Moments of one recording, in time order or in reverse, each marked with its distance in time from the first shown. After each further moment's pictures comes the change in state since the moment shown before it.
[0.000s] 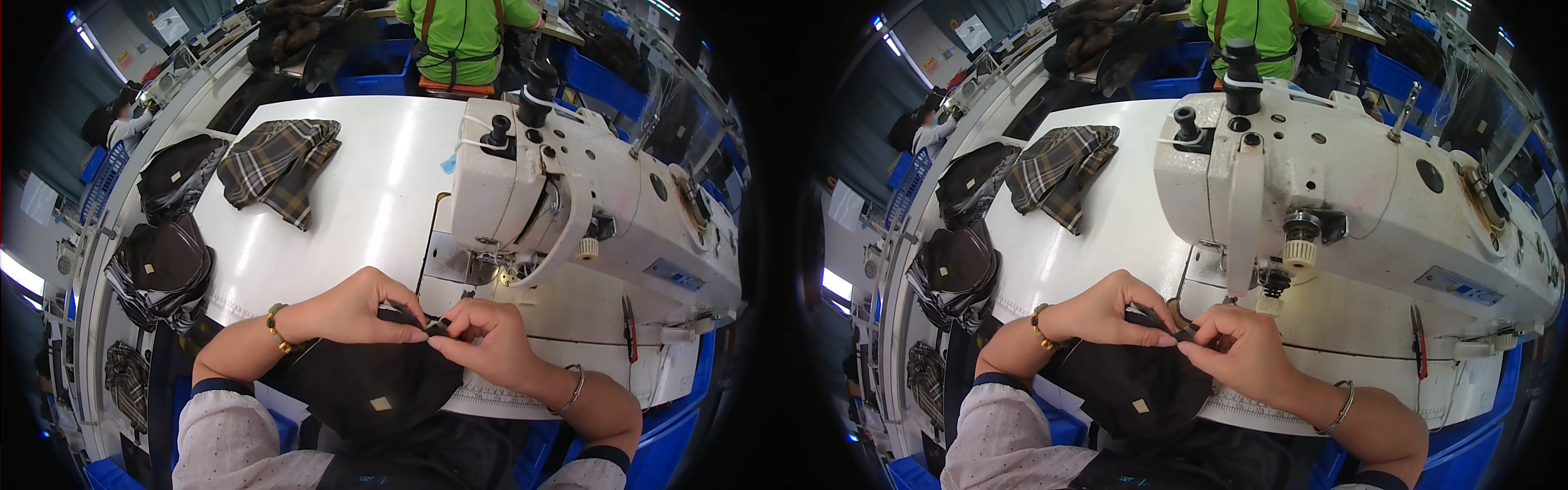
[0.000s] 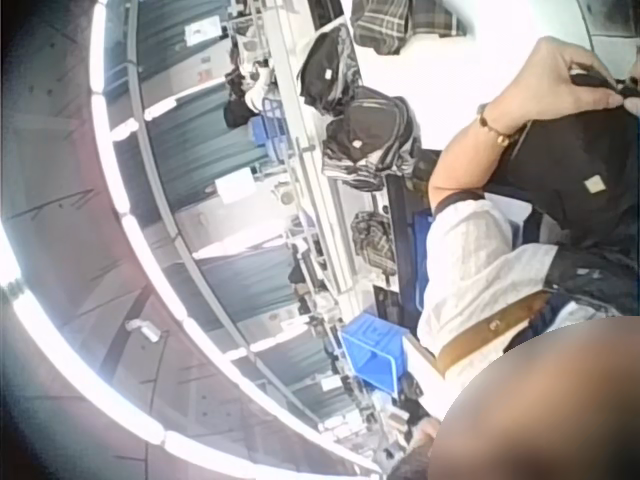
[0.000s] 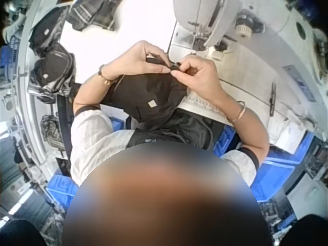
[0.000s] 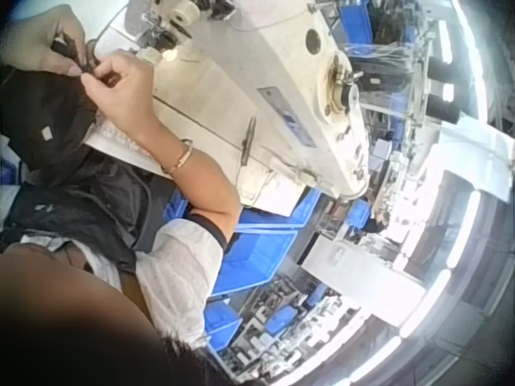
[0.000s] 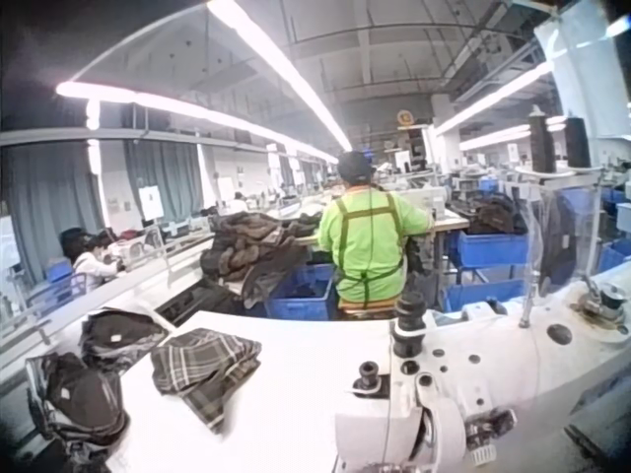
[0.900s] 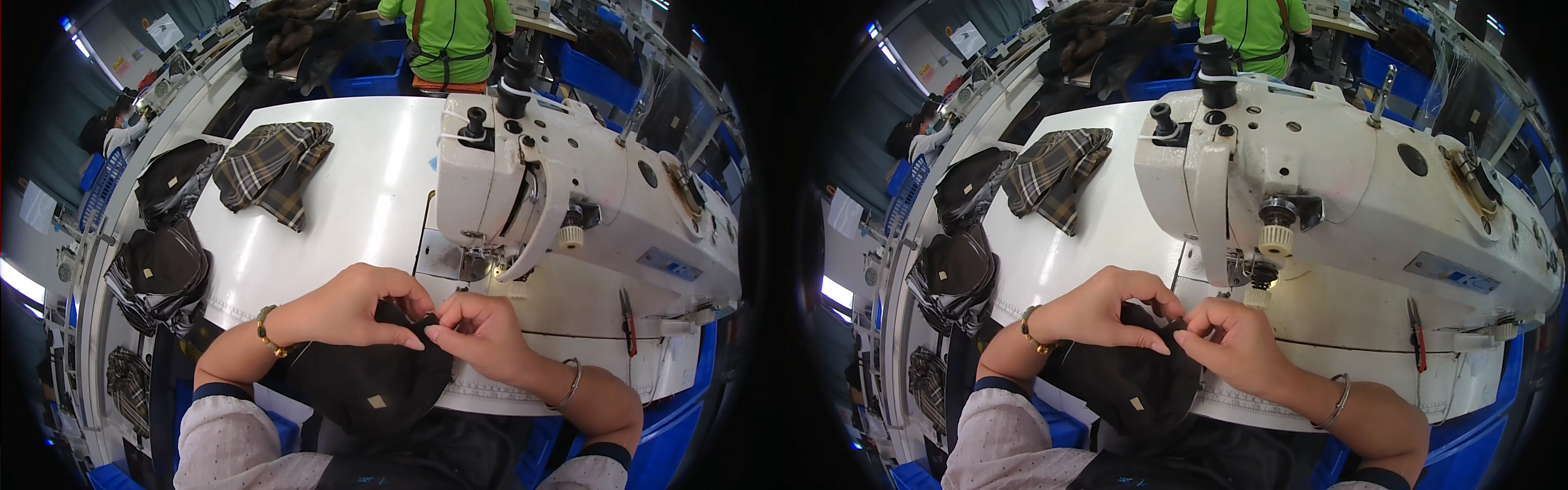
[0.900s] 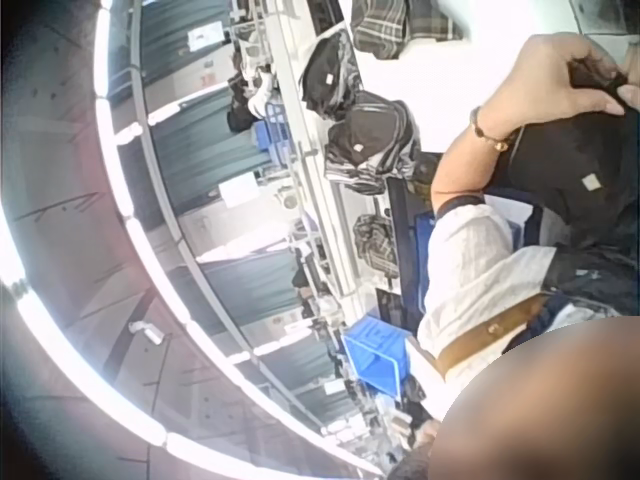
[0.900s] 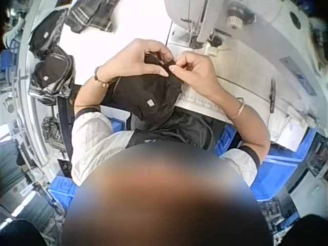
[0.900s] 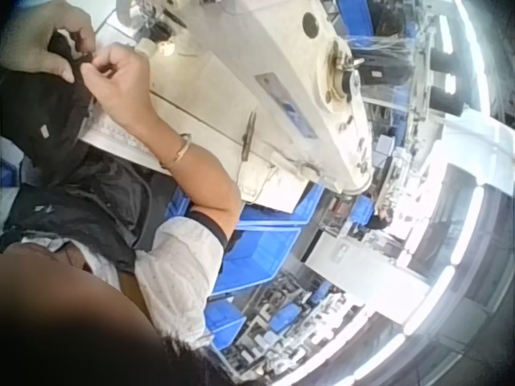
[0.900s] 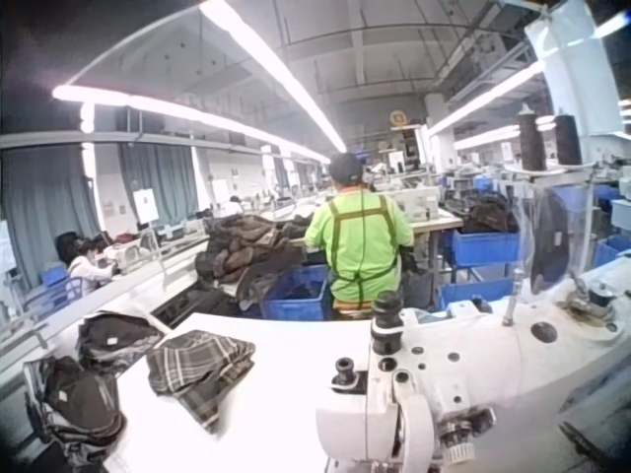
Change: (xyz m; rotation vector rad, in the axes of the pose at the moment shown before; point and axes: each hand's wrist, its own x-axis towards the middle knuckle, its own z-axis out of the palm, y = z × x) left_hand 0.004 0.014 0.006 0.147 0.108 0.091; right_hand 0.000 0.005 0.000 0.197 -0.031 0.099
